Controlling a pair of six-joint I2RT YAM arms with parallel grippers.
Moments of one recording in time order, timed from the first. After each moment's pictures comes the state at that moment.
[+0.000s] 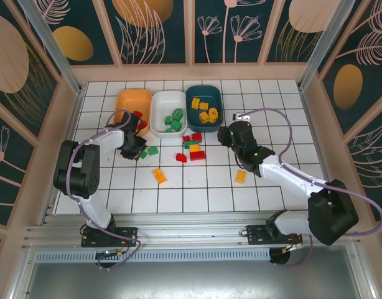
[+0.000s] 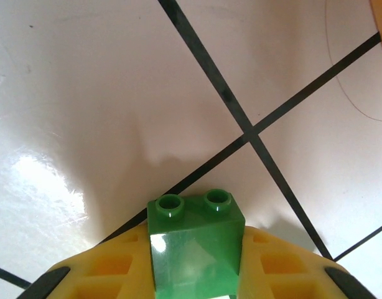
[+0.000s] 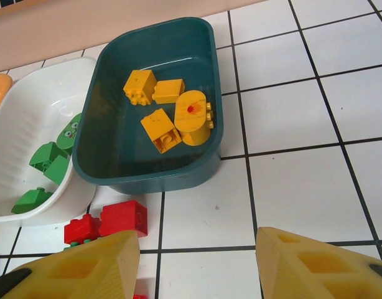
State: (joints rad) left arm -0.20 1.78 1.06 -0.59 0.09 -1.21; right arm 0.59 1.29 0.77 -0.02 0.32 0.49
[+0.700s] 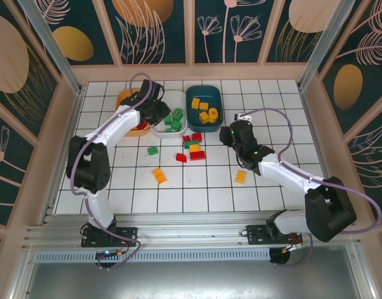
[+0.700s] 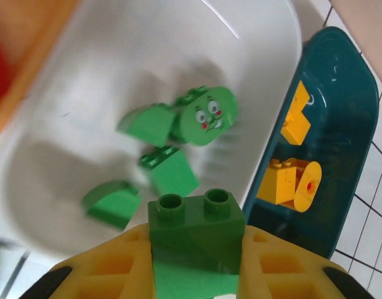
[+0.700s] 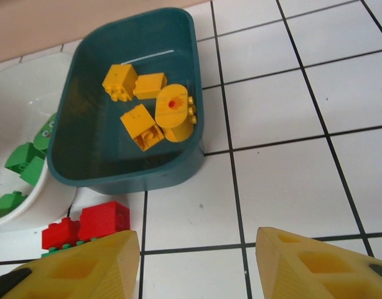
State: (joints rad) left arm -0.39 1.94 1.62 -0.61 0.06 -1.02; right arm 0.56 1.32 0.77 -0.03 0.32 0.51
